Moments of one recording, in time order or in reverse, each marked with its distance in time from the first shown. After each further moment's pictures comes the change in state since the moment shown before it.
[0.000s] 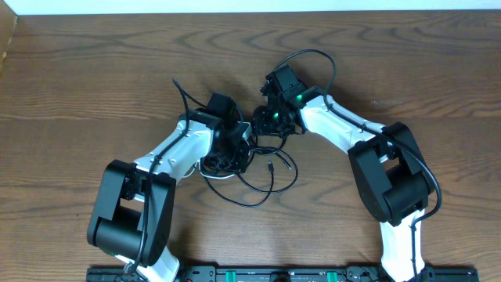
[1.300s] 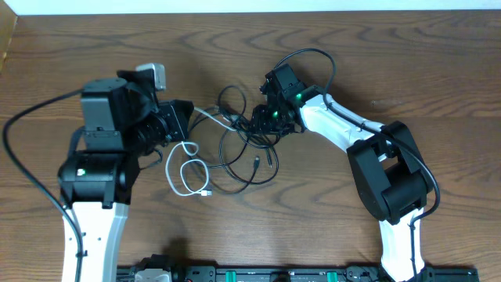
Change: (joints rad) left arm 0.326 -0.682 0.165 -0.013 0.043 -0.235; right arm -0.001 0.015 0.015 0.002 0.000 0.003
